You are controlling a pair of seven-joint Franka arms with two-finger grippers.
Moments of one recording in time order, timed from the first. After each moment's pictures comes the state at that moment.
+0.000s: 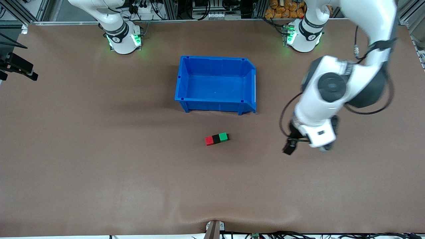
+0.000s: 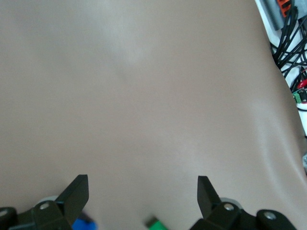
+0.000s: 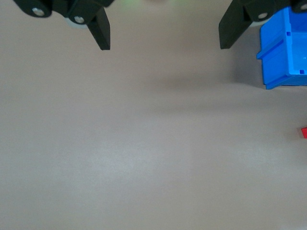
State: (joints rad) left arm -0.14 0.39 -0.24 -1.48 0.16 1.92 -1.46; right arm -0.02 -0.04 -0.06 -1.50 0.02 1.44 -0.05
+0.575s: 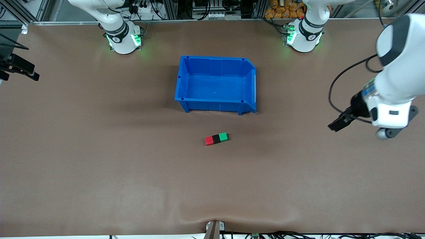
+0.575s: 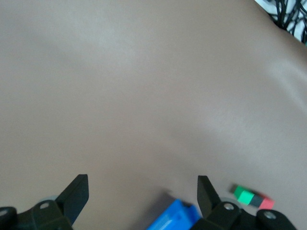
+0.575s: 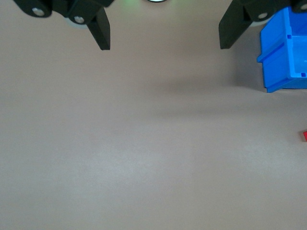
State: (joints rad) left arm 0.06 0.19 -0.24 -1.49 0.05 1.69 -0.76; right arm -0.02 -0.03 -0.06 -1.50 0.02 1.43 -0.05
